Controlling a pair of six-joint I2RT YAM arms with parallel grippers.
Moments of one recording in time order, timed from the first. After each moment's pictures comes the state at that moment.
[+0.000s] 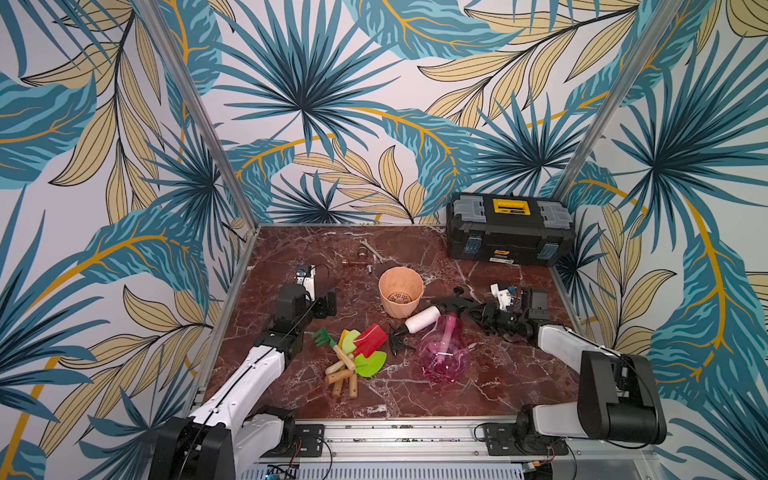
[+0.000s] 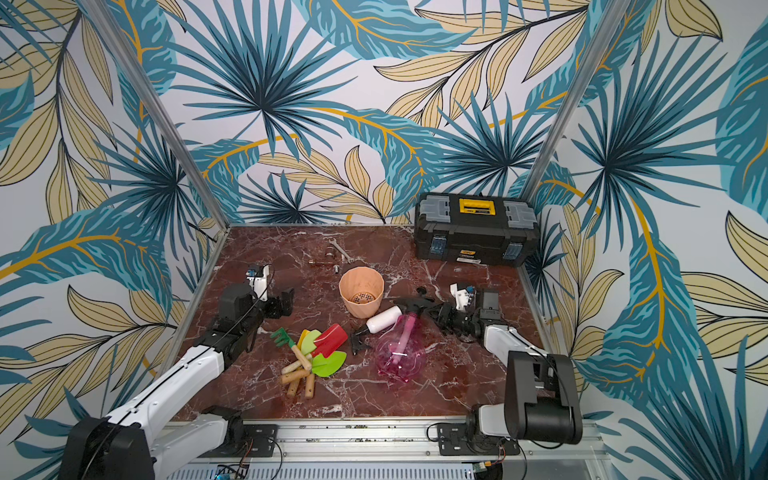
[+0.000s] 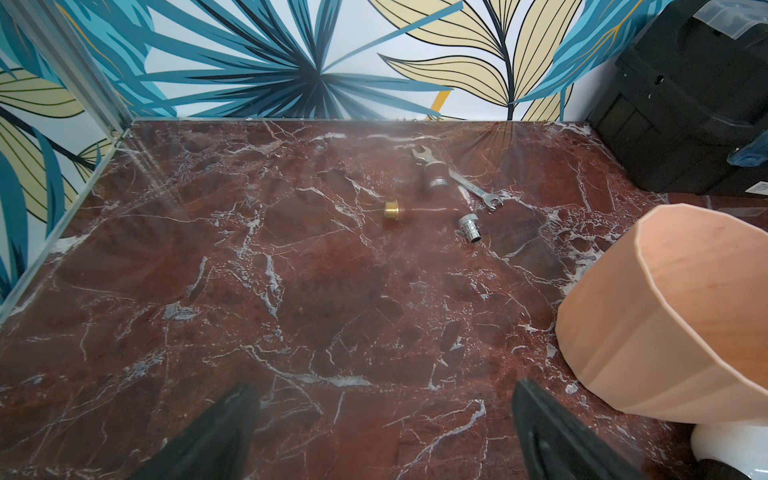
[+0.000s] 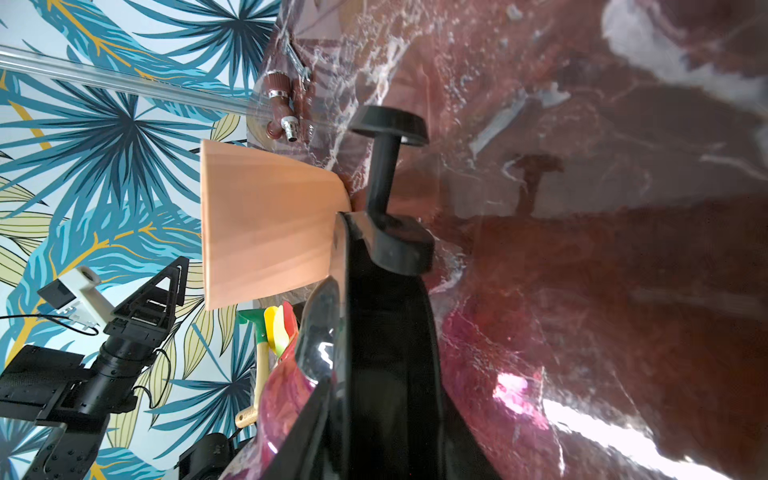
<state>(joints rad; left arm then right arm) -0.18 1.06 0.54 0.06 -0.02 -0.14 0.03 1.38 0.57 -0.05 -0.84 0.53</state>
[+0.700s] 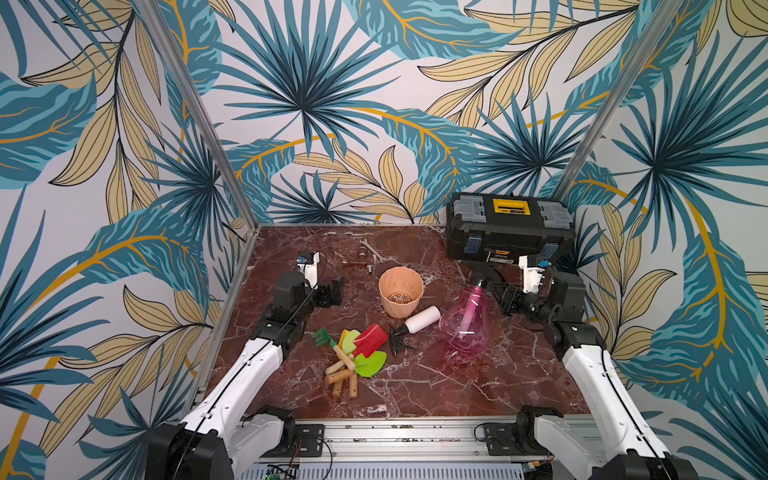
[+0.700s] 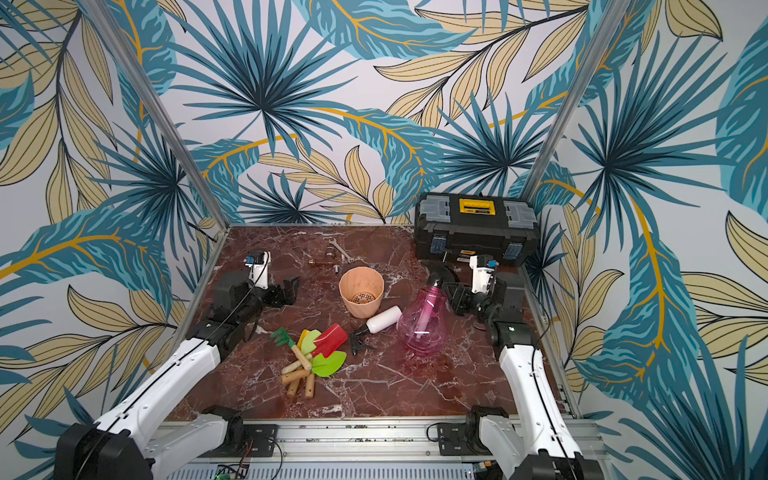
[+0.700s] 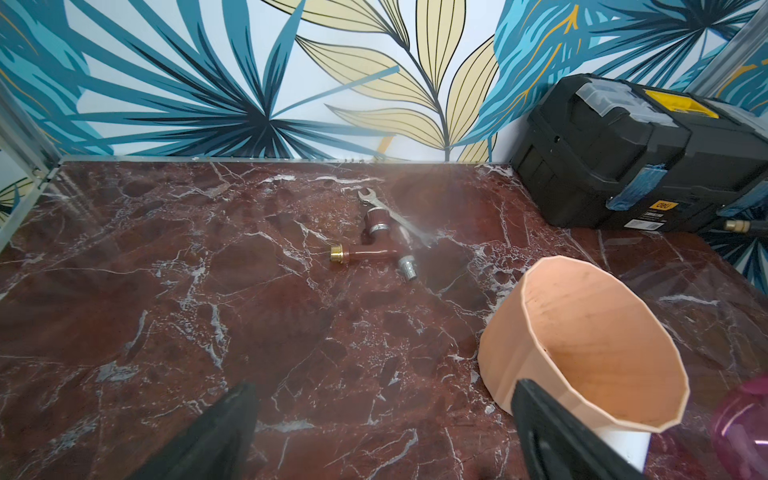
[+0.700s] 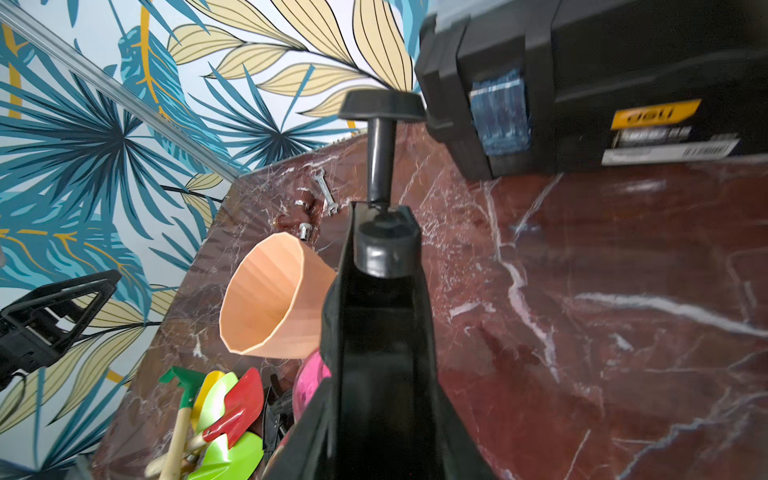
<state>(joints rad) -0.20 1.05 0.68 -0.02 0.10 -0.20 0.05 0.96 0.75 -0.28 -0.53 0.29</state>
